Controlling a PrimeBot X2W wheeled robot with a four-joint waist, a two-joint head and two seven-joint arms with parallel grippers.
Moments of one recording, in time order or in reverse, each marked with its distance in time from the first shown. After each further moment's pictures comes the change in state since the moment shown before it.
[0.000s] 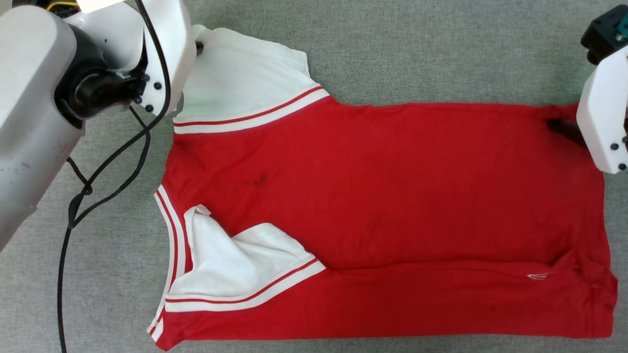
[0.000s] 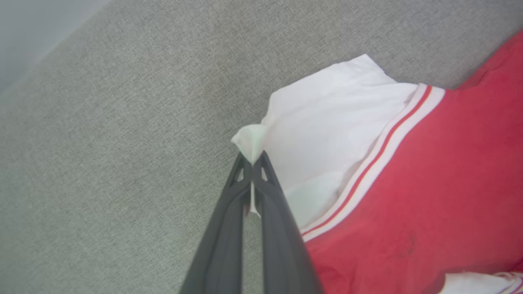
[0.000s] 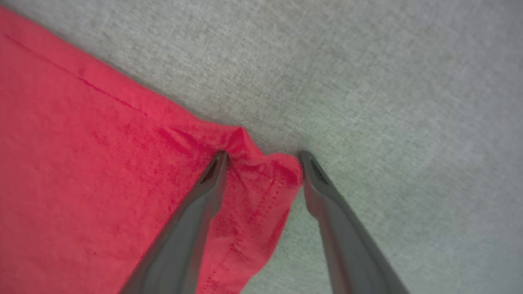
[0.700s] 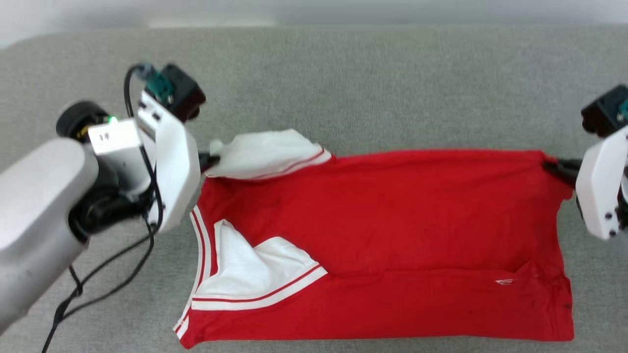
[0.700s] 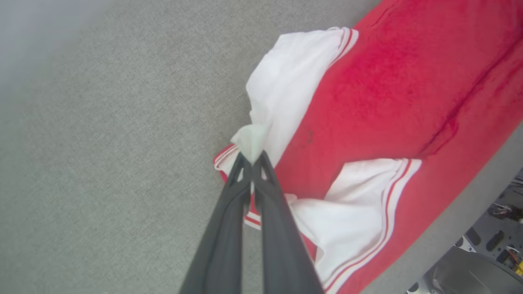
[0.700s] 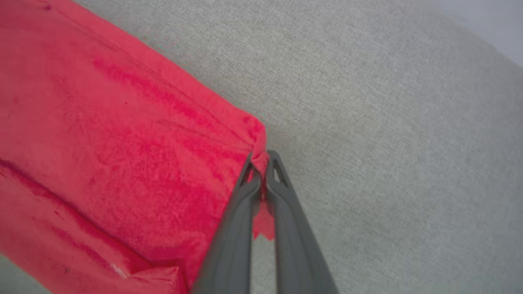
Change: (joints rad) left arm 0.280 0.157 -0.072 -0.244 -0.073 0.005 -0.144; right arm 0.189 -0.087 0.053 -0.034 0.104 0.003 -0.403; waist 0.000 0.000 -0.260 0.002
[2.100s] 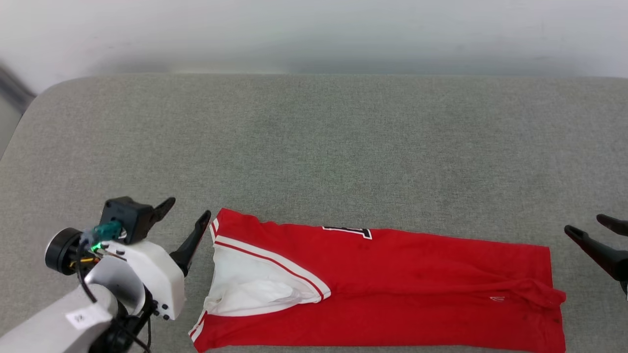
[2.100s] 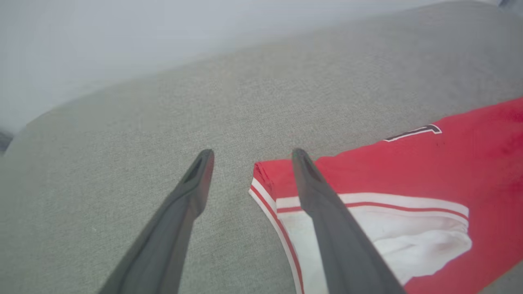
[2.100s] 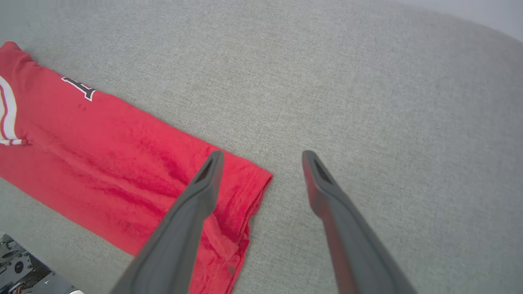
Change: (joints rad) left arm 0.490 0.054 0.053 -0.075 0.117 0.355 -0.719; right arm 0.567 -0.033 -0.470 -0.223 0.028 0.000 -0.101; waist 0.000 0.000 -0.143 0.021
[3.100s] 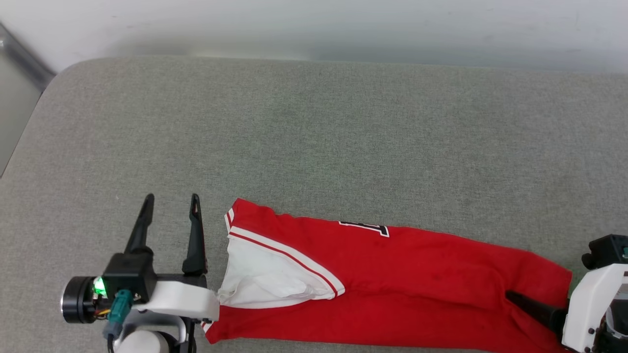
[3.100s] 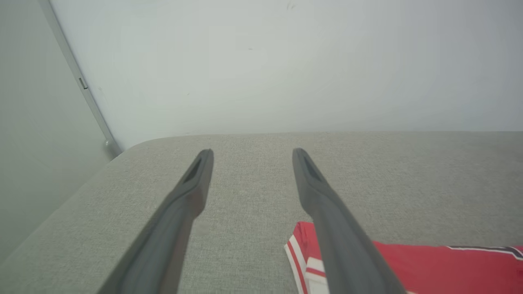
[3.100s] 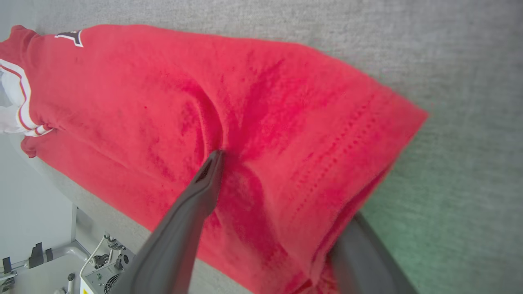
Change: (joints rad) left arm 0.410 -0.505 0.616 -0.033 0.583 0.101 -0.213; right arm 0.093 0.281 -0.007 0.223 0.110 0.000 0.135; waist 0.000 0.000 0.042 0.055
